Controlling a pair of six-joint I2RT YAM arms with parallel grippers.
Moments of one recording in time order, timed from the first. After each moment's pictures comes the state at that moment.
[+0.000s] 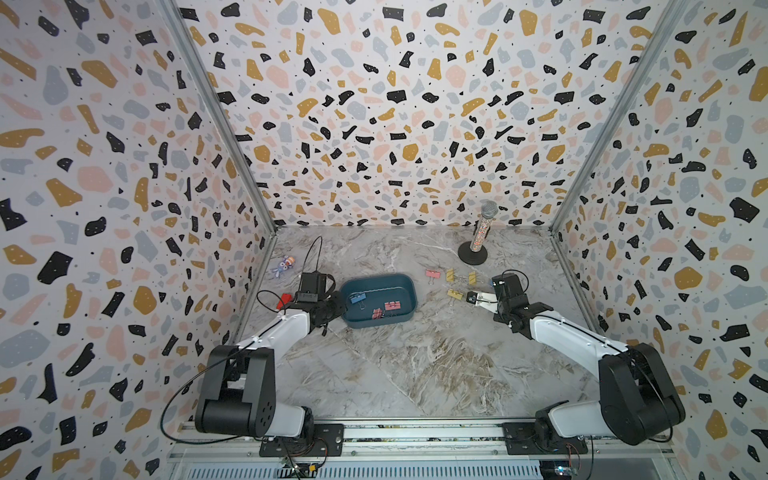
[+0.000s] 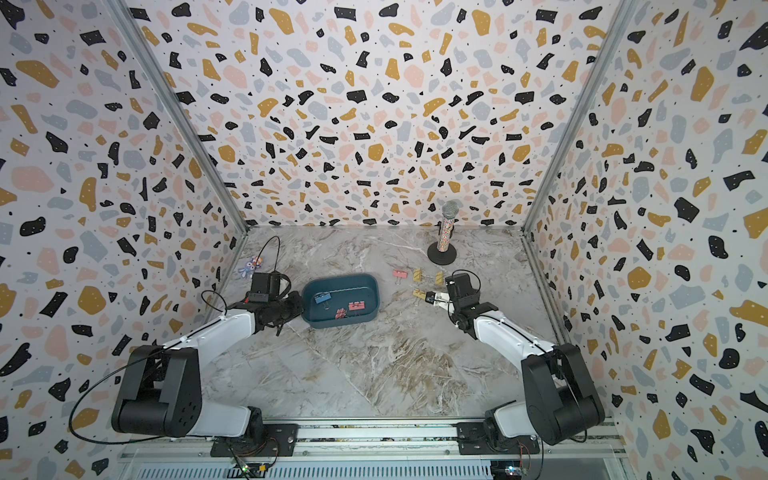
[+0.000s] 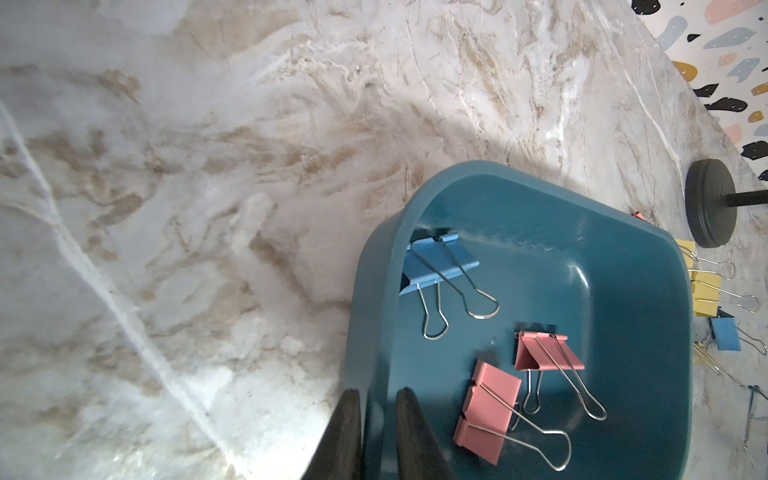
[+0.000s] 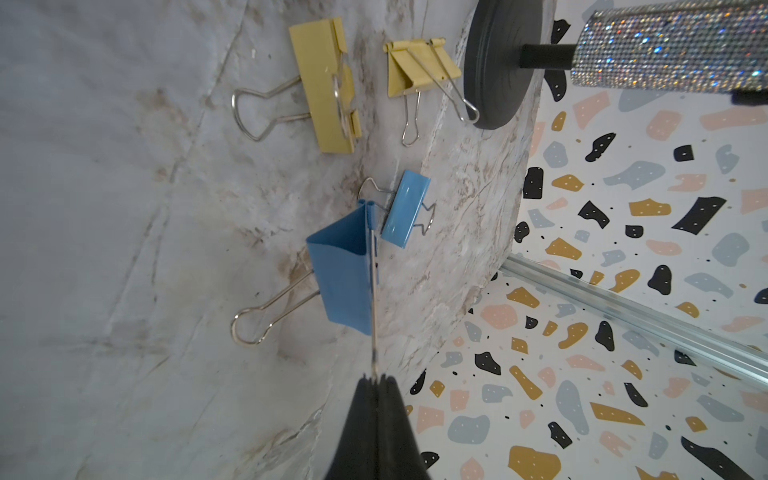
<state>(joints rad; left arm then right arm) -0.09 1.43 0.74 -0.22 0.19 -0.53 0.36 1.40 0.75 -0.22 0.45 -1.13</state>
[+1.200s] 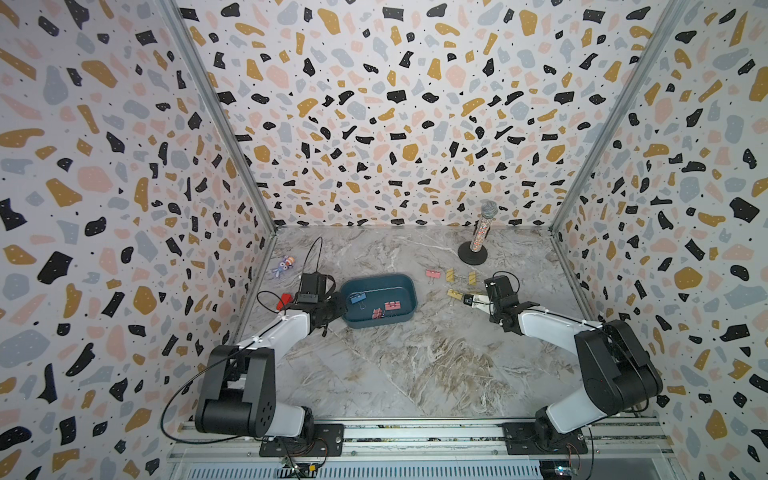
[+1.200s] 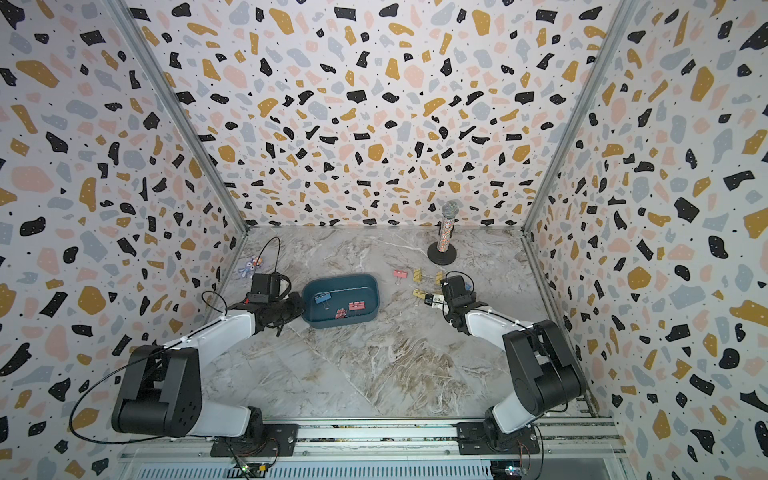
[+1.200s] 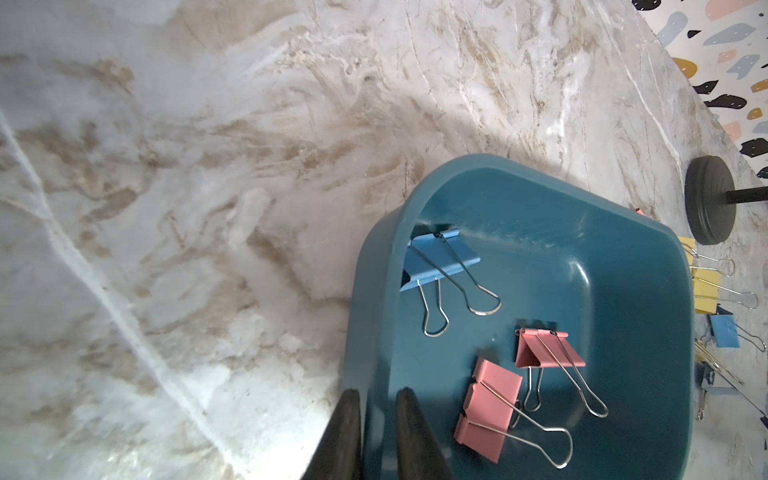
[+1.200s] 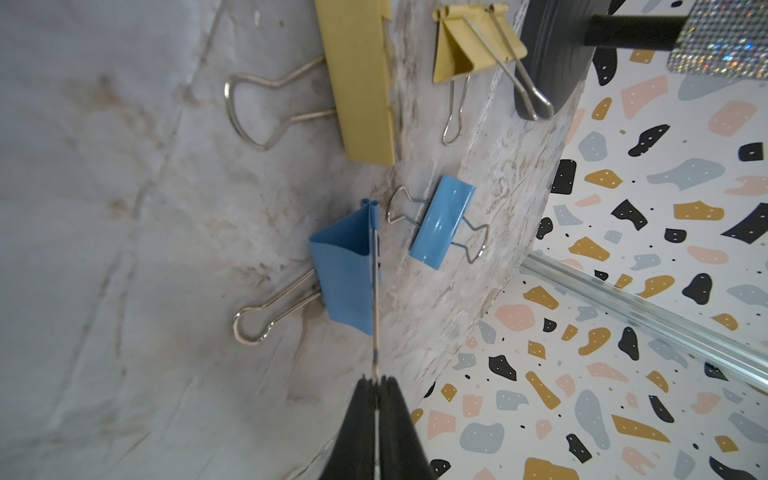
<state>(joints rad) -0.09 1.43 0.73 -0.22 0.20 -0.53 0.36 1.55 0.76 -0.13 0.50 -1.12</state>
